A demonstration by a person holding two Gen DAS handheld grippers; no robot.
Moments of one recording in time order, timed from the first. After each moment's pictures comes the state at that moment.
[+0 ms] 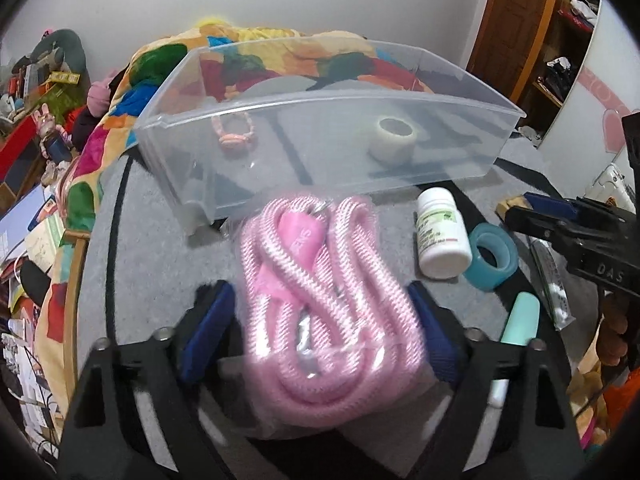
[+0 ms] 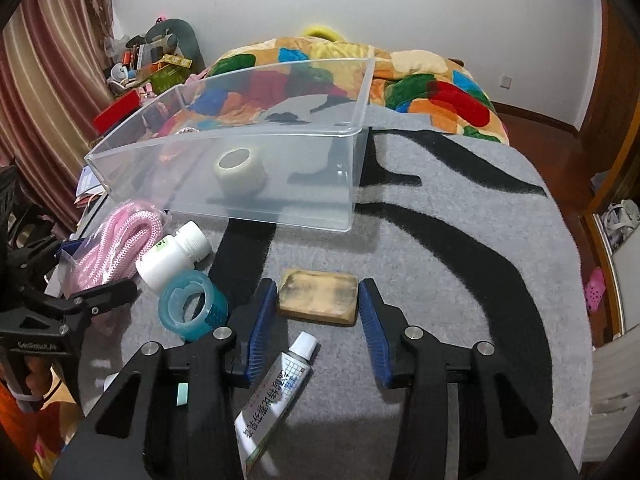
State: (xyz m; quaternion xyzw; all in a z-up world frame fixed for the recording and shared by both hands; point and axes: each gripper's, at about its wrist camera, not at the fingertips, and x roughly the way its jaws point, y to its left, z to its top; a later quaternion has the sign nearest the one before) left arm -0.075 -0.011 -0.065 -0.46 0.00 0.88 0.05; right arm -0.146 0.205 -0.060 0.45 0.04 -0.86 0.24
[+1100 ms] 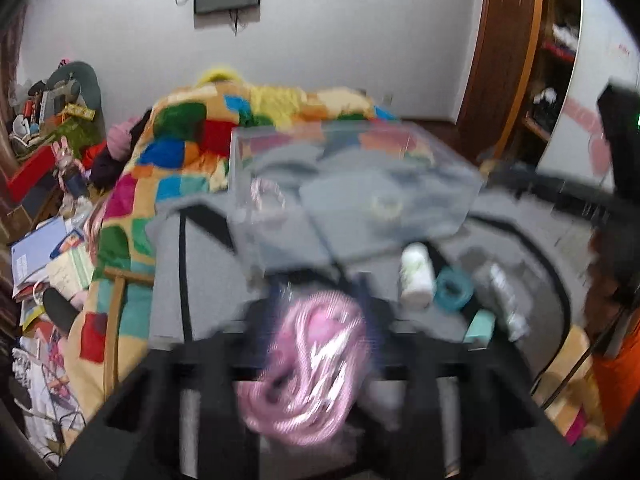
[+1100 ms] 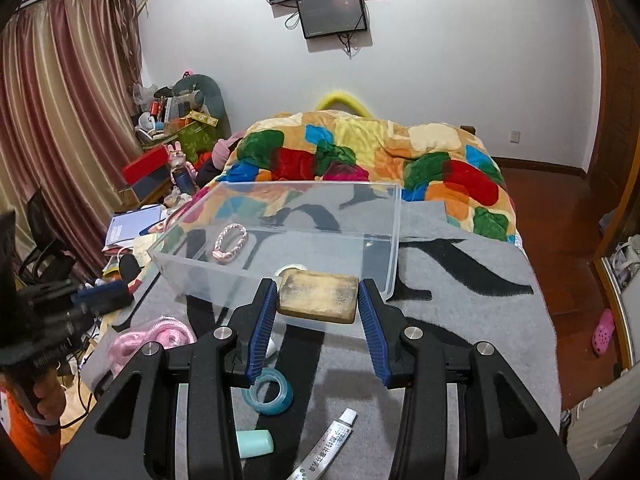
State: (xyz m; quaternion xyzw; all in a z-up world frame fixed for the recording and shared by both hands) left arm -0.039 -0.034 -0.003 -0.40 0.00 0.92 0.04; right arm -0.143 0.187 0.022 0.35 0.01 -0.90 0.27
